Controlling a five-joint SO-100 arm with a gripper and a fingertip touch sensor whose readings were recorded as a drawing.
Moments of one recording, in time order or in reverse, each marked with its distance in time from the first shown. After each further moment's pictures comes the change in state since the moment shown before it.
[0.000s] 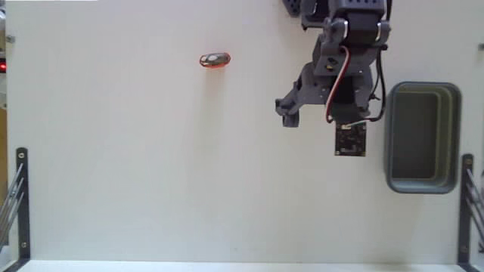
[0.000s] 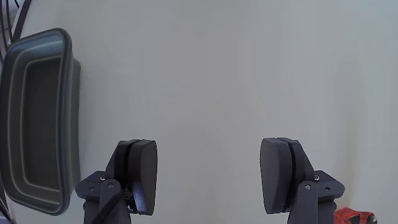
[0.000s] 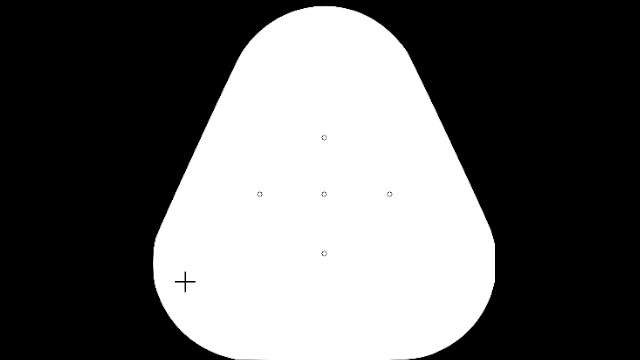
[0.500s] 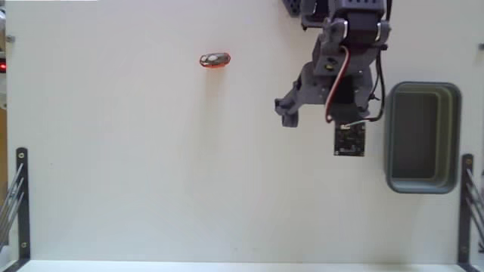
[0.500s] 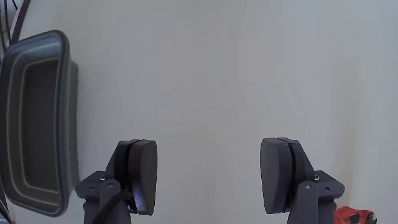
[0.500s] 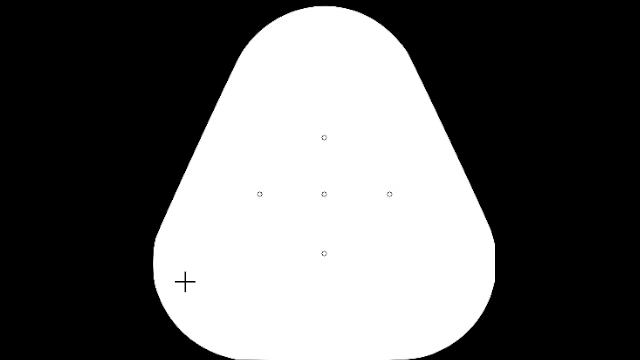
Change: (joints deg) arm 1.1 0.0 0.0 0.0 0.0
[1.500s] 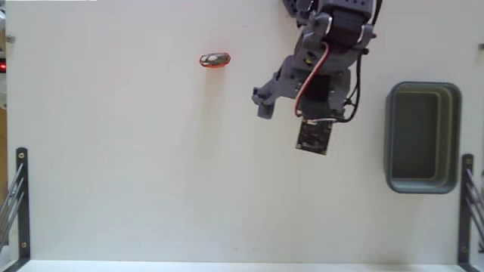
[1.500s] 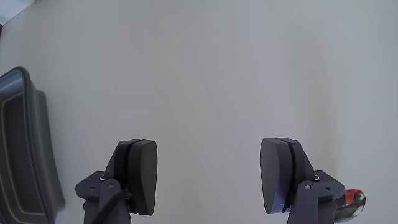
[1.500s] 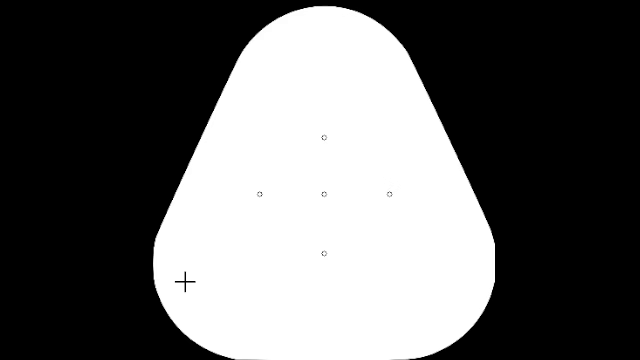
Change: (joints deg) arm 10.5 0.0 0.0 0.0 0.0
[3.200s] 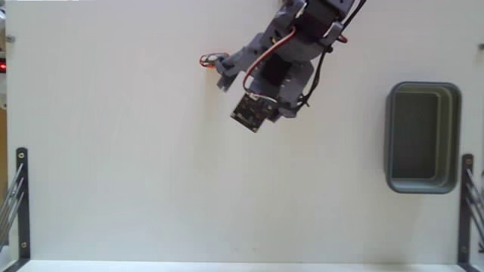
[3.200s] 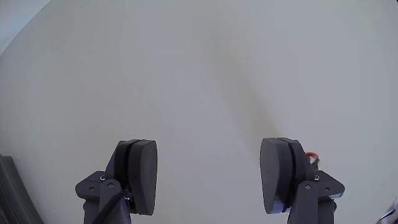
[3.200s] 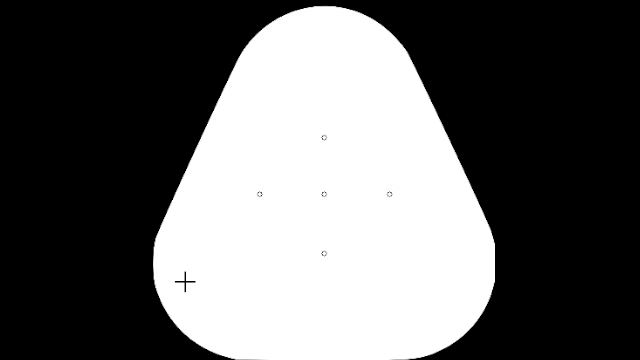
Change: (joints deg) arm 20.6 0.0 0.0 0.0 0.0
